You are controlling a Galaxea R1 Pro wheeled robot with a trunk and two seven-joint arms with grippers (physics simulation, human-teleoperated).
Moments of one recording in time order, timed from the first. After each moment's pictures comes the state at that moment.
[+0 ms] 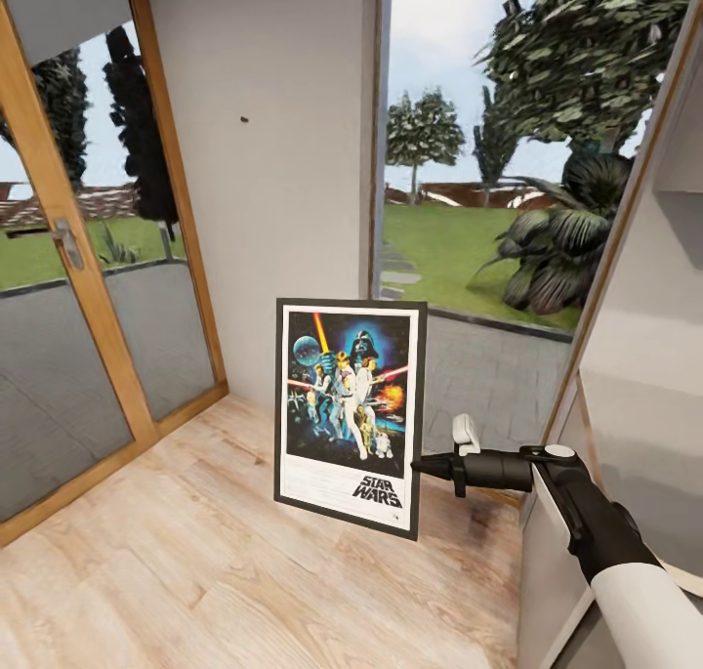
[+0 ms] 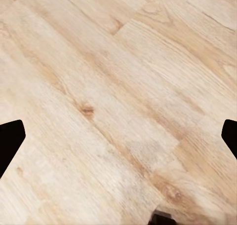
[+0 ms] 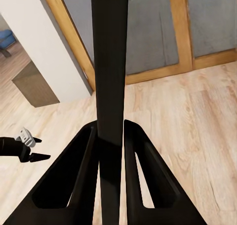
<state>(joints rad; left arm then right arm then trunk) 0.03 0.12 0.30 -0.72 0.00 -0.02 -0.06 -0.64 -0.19 0.02 -0.99 -0.03 0.36 1.35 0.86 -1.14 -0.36</state>
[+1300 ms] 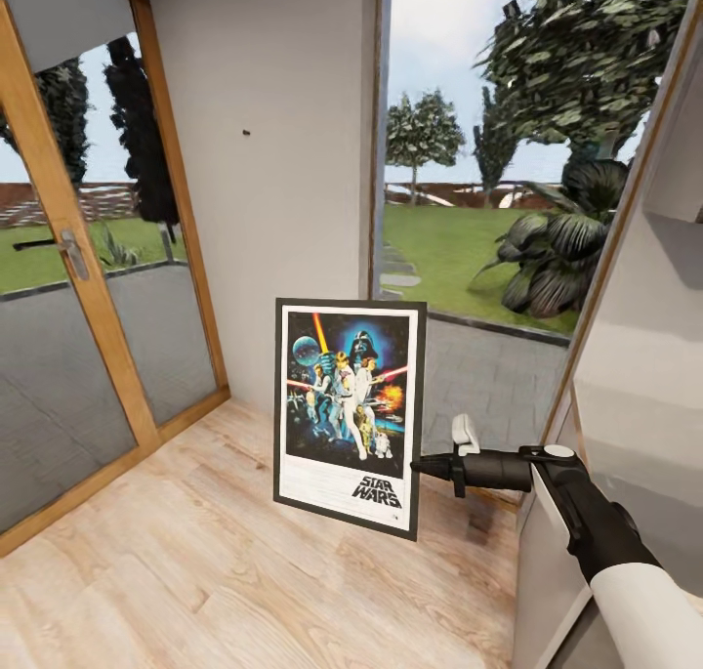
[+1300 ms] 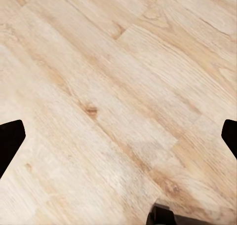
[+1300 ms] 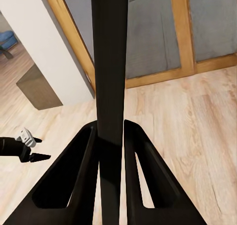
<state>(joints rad) 0.03 0.12 0.30 -0.71 0.00 -0.02 -0.06 -0.64 -0.19 0.02 -0.99 -0.03 0.36 1.35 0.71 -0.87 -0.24</state>
